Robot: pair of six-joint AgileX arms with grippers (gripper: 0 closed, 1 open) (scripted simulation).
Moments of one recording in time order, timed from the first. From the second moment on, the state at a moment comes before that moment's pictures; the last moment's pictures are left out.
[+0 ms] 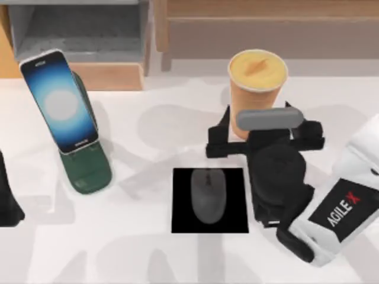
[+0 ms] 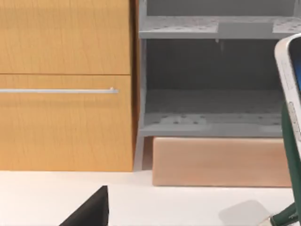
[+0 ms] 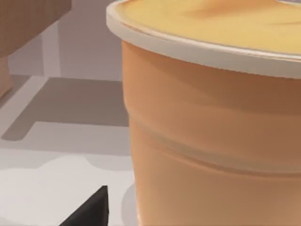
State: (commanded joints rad) left arm 0.00 0.00 0.00 0.00 0.00 0.00; right arm 0.73 2.19 0.72 1.37 0.75 0.02
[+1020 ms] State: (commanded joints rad) left arm 0.00 0.00 0.00 0.00 0.00 0.00; right arm 0.67 2.31 0.90 1.41 0.71 0.00
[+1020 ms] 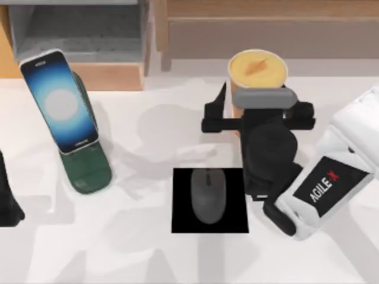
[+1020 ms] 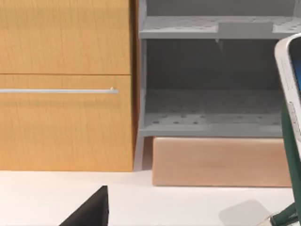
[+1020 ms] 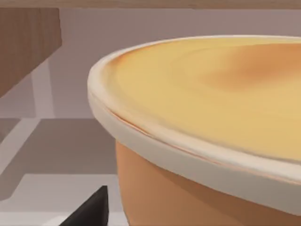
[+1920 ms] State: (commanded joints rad) left arm 0.00 0.00 0.00 0.00 0.00 0.00; right arm 0.67 2.31 0.90 1.40 0.71 0.00
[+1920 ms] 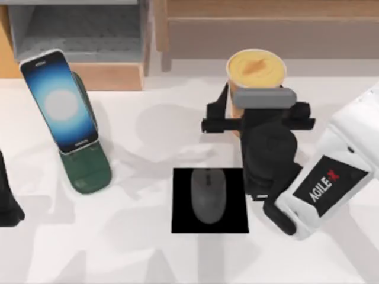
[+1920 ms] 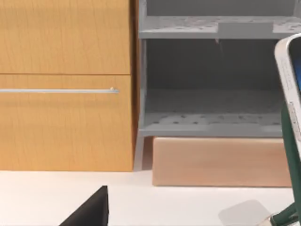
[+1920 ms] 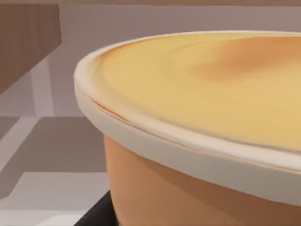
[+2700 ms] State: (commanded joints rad) left arm 0.00 0.00 0.00 0.00 0.00 0.00; right arm 0.67 2.29 0.89 1.39 0.71 0.01
